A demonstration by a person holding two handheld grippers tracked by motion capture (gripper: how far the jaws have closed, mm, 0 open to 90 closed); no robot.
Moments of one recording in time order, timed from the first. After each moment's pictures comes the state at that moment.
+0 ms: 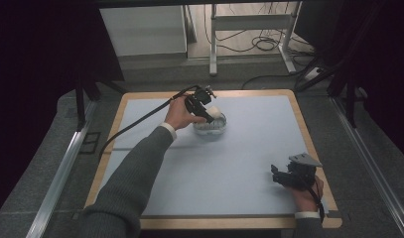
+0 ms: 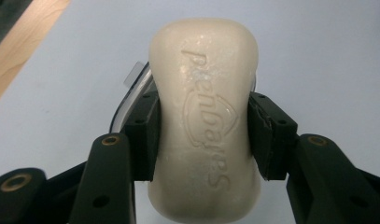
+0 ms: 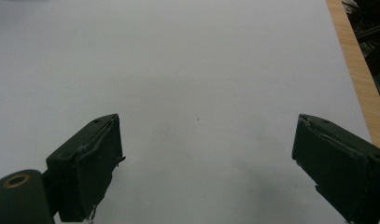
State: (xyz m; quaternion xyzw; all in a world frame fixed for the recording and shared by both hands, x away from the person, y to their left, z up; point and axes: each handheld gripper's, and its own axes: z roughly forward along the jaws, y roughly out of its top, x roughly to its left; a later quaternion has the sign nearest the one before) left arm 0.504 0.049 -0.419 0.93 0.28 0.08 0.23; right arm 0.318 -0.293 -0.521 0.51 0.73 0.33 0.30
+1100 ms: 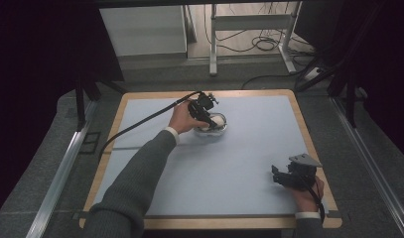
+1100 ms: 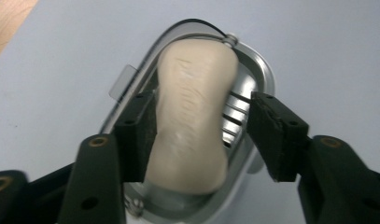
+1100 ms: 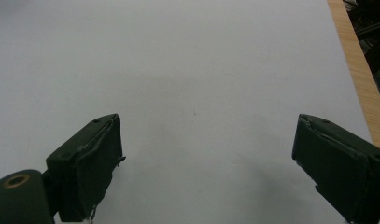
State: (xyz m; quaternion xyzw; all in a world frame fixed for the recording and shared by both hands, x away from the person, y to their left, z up) left arm 0.510 0.045 -0.448 0.93 0.26 0.08 0.25; right arm 0.318 -0.294 -0.523 0.51 0.73 0.32 0.30
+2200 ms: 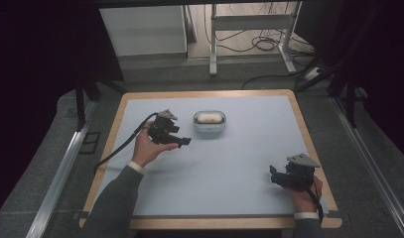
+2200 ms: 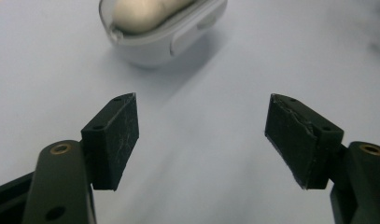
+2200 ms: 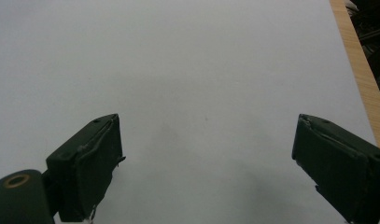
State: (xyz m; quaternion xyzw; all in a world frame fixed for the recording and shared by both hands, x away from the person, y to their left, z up) left arm 0.400 0.157 -0.461 0.85 0.36 0.08 0.38; right arm 0.315 -0.287 -0.520 0.51 0.74 0.33 0.31
